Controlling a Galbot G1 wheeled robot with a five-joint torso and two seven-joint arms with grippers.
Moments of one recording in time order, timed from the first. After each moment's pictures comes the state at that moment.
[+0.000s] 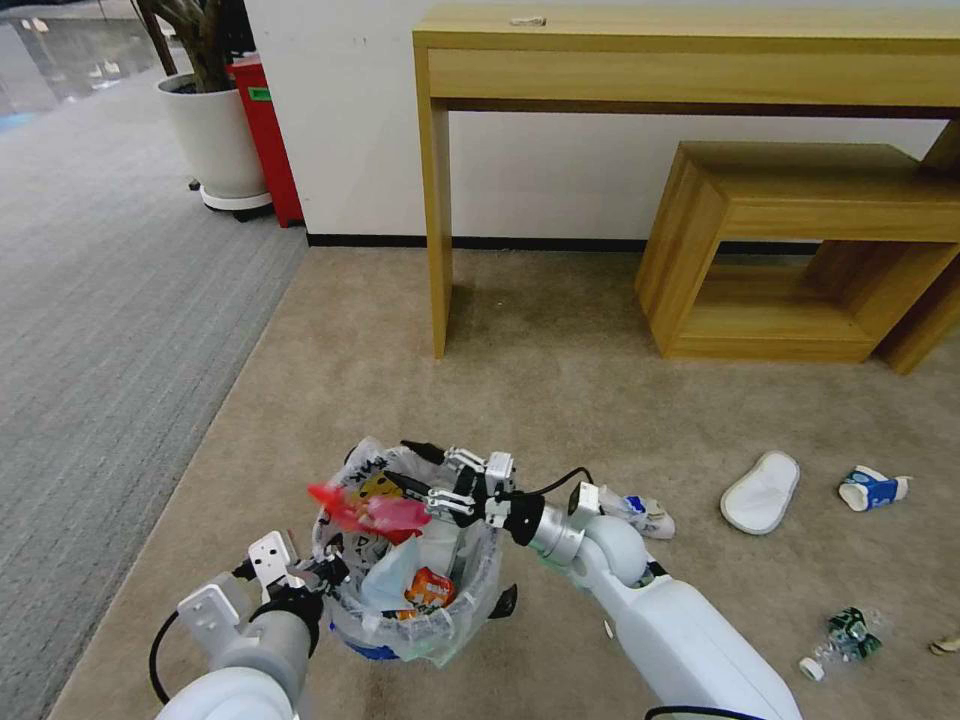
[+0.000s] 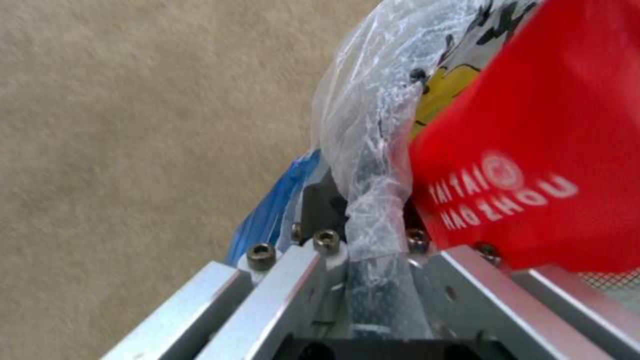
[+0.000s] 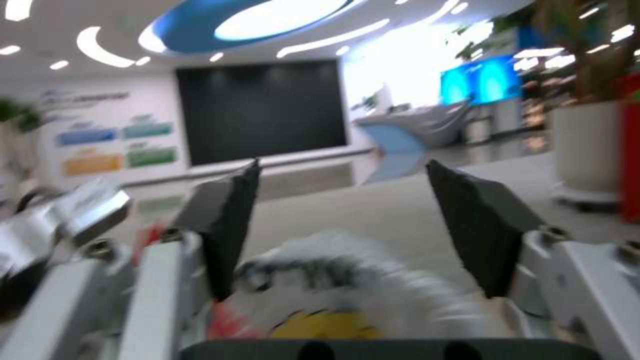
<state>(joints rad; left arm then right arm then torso) 1.67 -1.55 -0.56 -2.43 -0.78 0.66 -0.55 -0.97 1.23 0.05 1.63 0.66 0.21 -0.75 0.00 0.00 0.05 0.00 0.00</state>
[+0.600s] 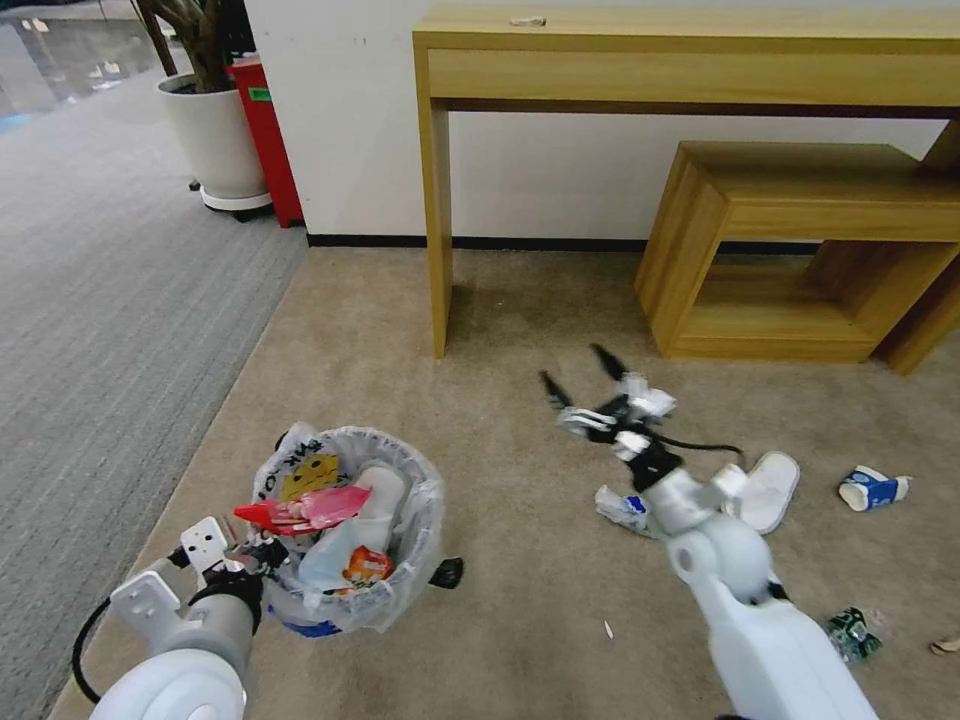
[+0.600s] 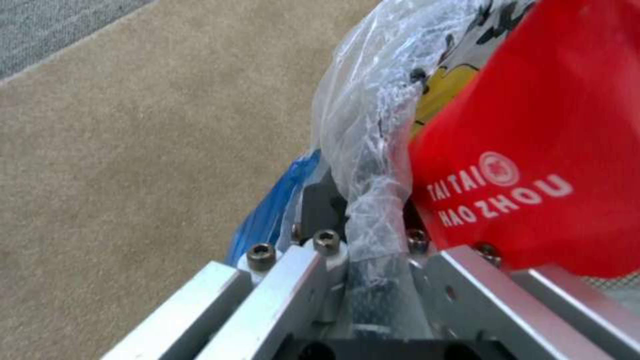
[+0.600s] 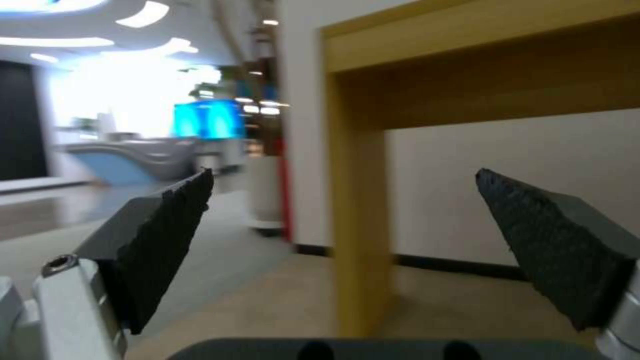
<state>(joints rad) 1.62 -1.52 -0.69 -2.40 -0.79 0.67 -0.58 -1.27 1.25 0.54 1.88 0.49 0.24 -0.36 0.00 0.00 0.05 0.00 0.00</state>
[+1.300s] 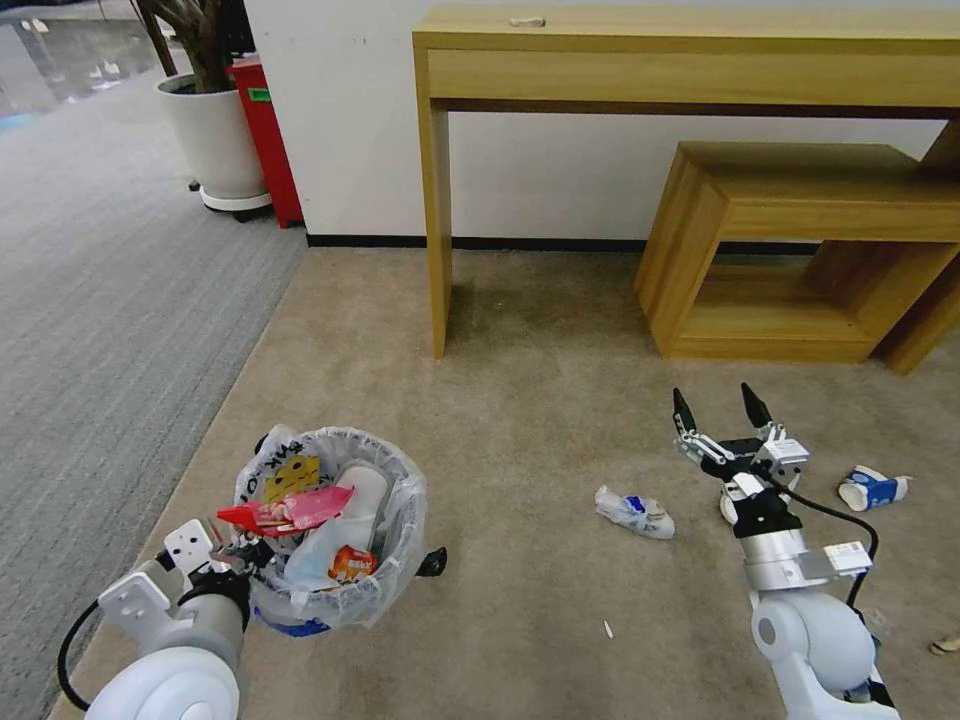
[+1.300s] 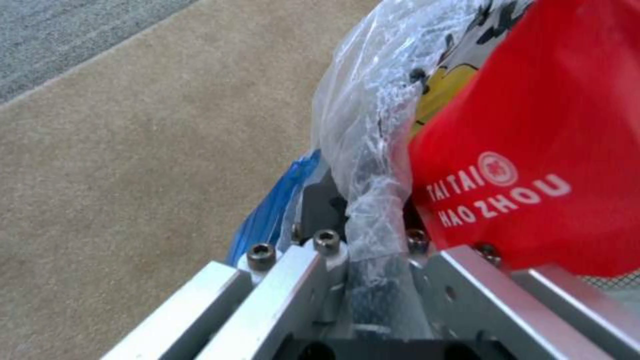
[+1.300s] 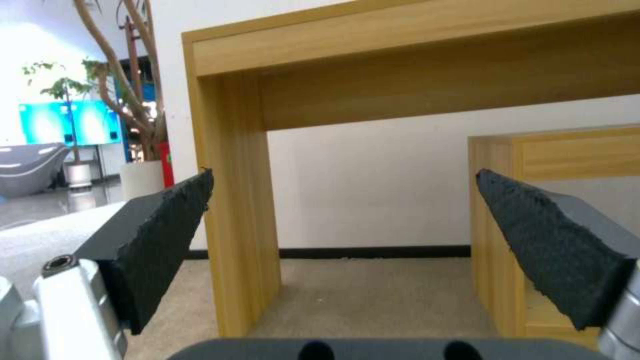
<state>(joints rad) 1.63 -1.49 -0.68 -2.41 -0.79 0.61 -0.61 -1.42 1.31 0.70 1.93 0.47 0.31 -0.26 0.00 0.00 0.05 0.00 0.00</state>
